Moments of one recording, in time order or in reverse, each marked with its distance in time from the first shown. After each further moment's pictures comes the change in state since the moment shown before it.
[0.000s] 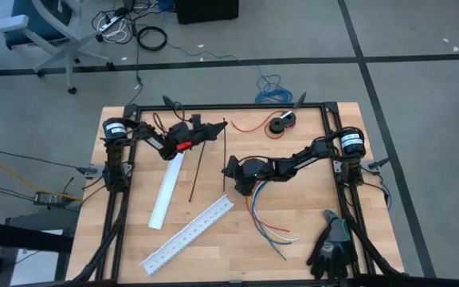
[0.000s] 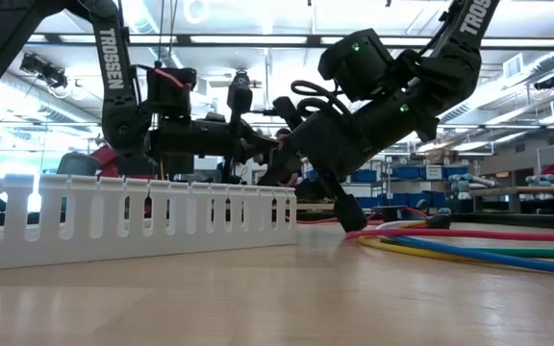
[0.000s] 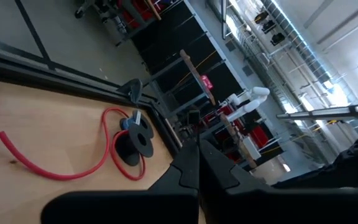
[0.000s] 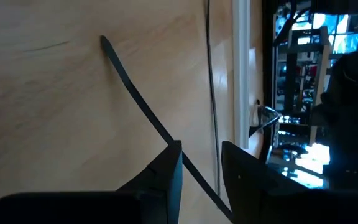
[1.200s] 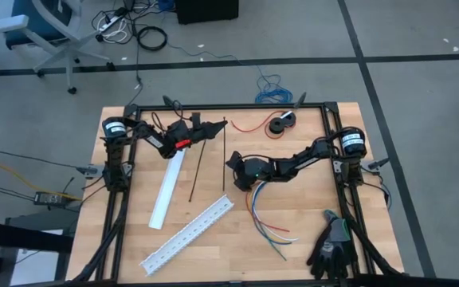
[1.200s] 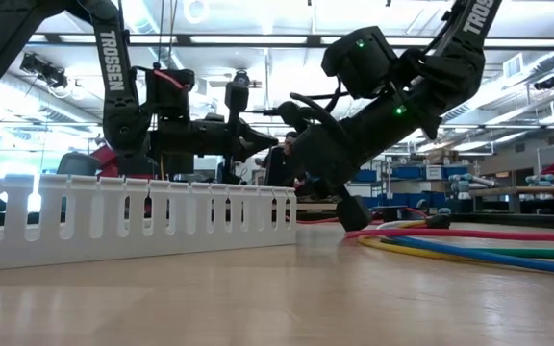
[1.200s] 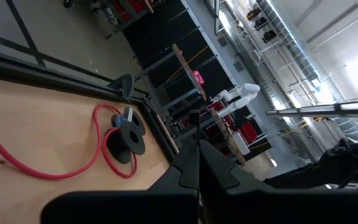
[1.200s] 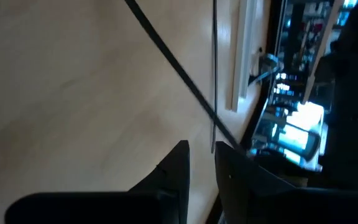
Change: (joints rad) left arm 0.023 0.000 0.000 0.016 0.073 -0.030; right arm 0.000 -0.035 -0.007 0.043 0.218 -0.049
